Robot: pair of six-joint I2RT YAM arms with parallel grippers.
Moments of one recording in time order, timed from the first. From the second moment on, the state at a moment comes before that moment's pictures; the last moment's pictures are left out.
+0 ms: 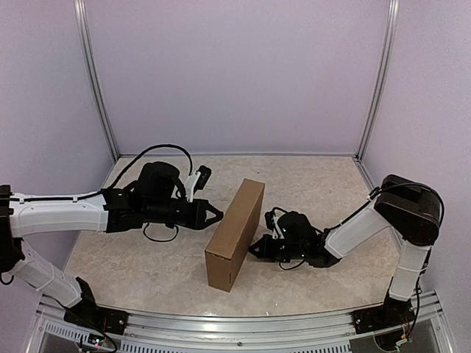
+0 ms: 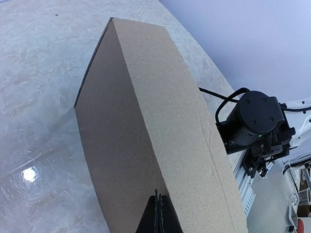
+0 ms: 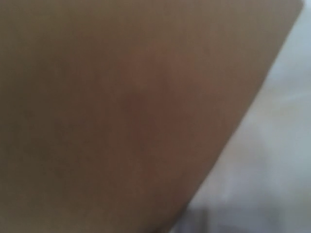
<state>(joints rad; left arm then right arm) -0.89 1.37 0.90 -0.04 0.20 -0.52 0.93 1.84 0.66 0.60 -0.11 0.92</state>
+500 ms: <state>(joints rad) -0.95 1.39 0.91 -0.05 0.20 -0.53 1.00 2.09 0.96 0.64 -0.13 0.98</state>
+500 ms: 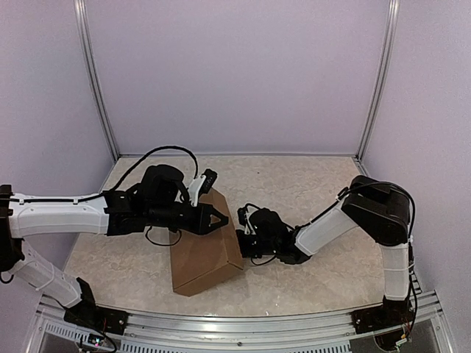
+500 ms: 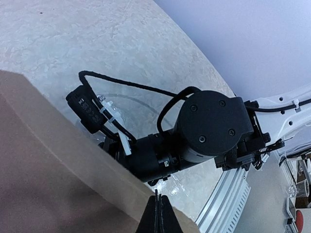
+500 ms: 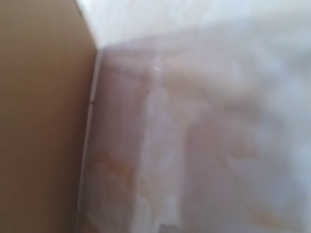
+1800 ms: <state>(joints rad) -0.57 0.83 0.55 -0.53 -0.48 -0.83 0.96 1.63 0.78 0.34 0.12 0.65</state>
